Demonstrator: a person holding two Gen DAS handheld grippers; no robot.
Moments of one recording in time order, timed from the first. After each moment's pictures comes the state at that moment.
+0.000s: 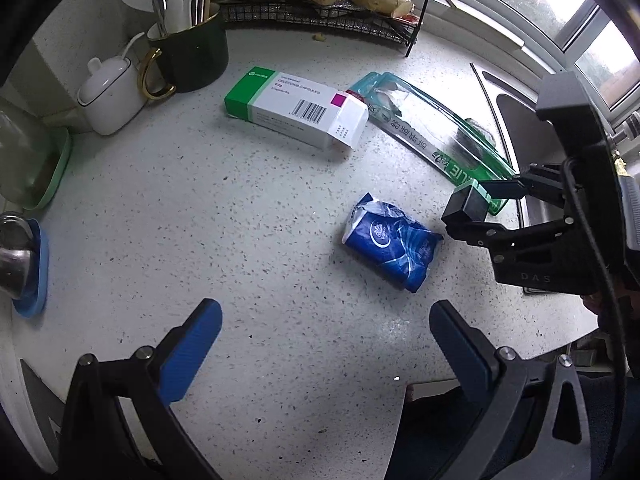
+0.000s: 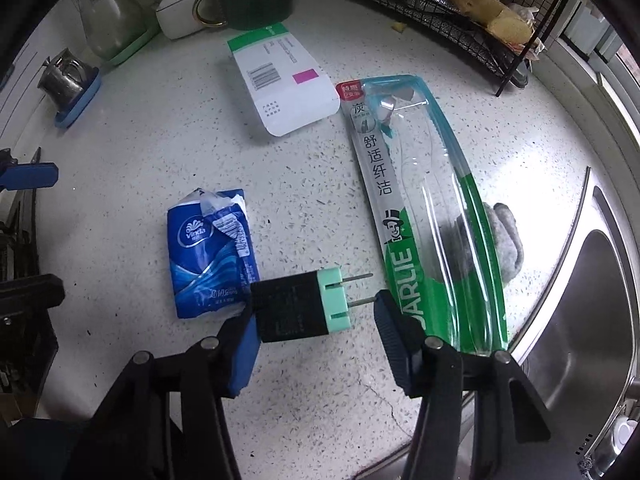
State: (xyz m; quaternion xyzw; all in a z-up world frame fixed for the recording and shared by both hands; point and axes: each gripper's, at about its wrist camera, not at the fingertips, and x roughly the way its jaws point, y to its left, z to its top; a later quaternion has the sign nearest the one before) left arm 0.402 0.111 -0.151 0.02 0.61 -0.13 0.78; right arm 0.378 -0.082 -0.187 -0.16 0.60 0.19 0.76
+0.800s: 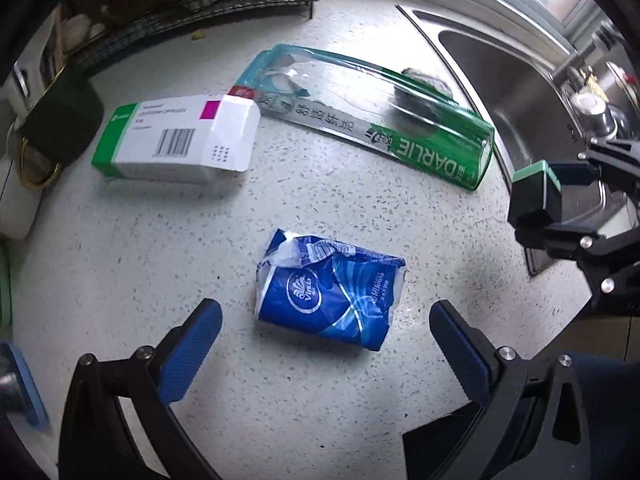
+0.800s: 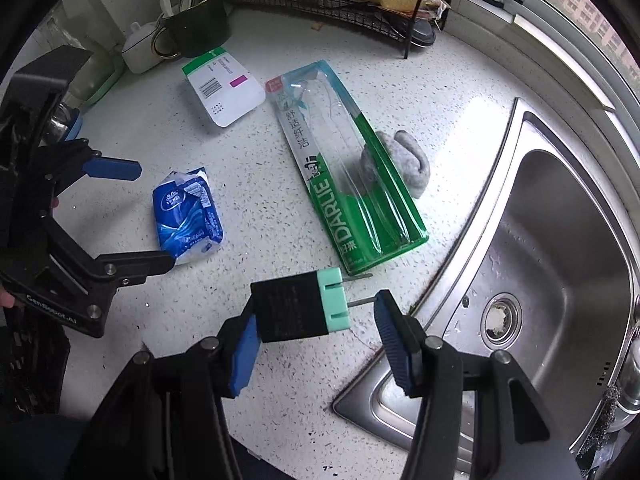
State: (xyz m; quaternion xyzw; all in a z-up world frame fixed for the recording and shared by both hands) left arm 0.442 0.029 -0.201 0.14 0.61 -0.25 0.74; right arm 0.339 -0.159 -0.150 -0.09 0.61 0.12 0.78
